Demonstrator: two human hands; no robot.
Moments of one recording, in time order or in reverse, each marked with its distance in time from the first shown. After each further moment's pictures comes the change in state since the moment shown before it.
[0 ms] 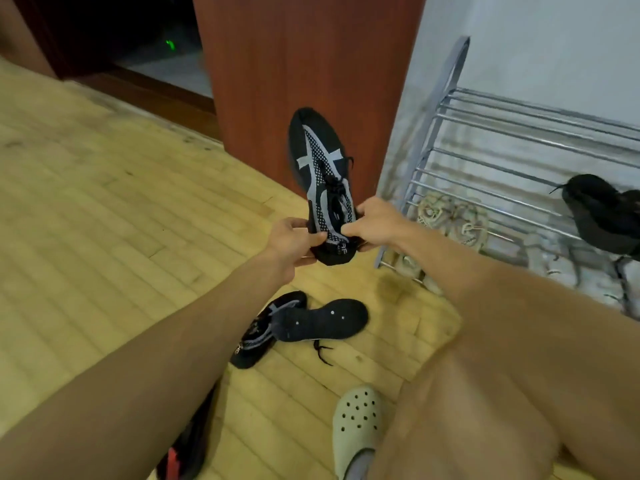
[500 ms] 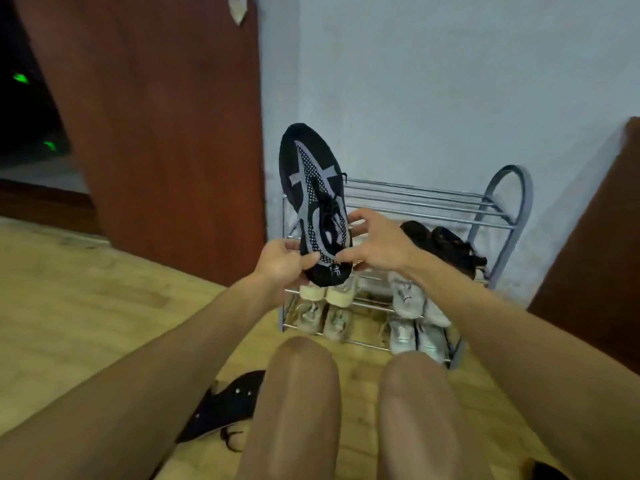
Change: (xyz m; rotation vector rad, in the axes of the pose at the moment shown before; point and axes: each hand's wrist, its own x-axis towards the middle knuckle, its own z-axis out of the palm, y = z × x) left_hand -0.105 0.081 0.172 0.071 -0.317 0.259; right_hand -0.151 0.074 -0.180 0.077 0.415 -0.114
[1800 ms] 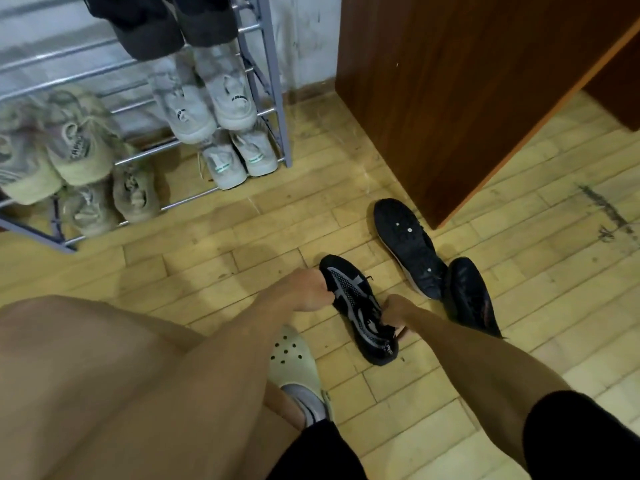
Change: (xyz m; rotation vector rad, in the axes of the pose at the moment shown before) left_hand -0.055 -0.306 0.270 1.322 -1.267 -0.158; right_hand -0.328 0.461 0.110 0.162 -0.268 1.354
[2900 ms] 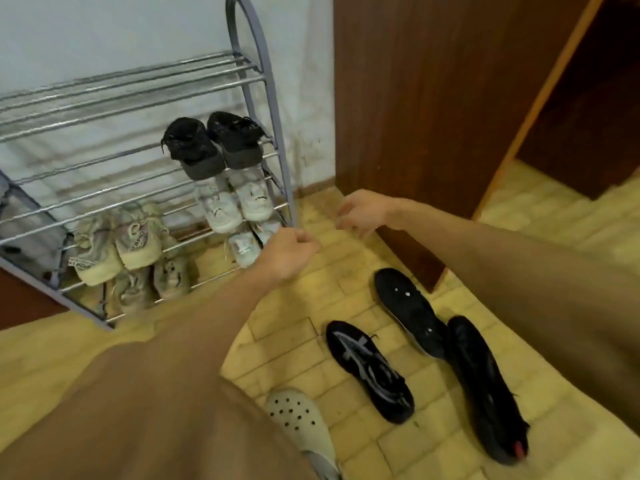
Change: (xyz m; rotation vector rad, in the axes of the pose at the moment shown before) left_hand -0.106 0.058 -0.117 -0.424 0.556 0.211; right_hand -0.205 -0.185 -0.184 -0.028 0.358 -0.601
